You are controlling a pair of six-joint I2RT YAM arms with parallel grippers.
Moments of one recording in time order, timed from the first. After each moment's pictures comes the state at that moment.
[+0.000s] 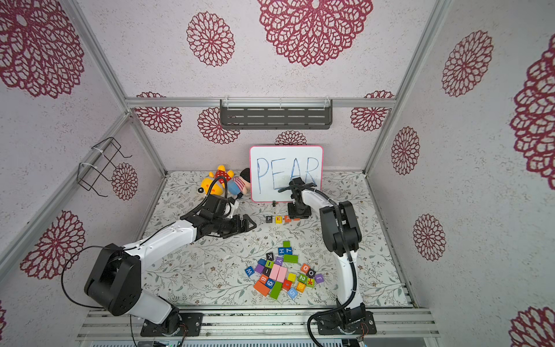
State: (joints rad) left arm -0.48 1.55 1.01 -0.36 0.41 -0.63; right arm 0.36 2.17 1.68 -0.85 0.00 0.27
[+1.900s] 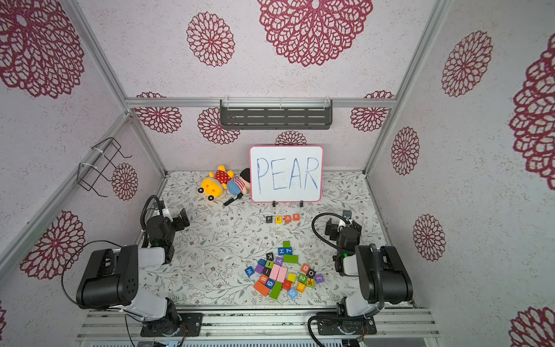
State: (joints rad) left arm 0.15 1.56 0.44 0.83 -0.10 -0.06; right arm 0.02 1.54 0.27 1.00 0.18 0.00
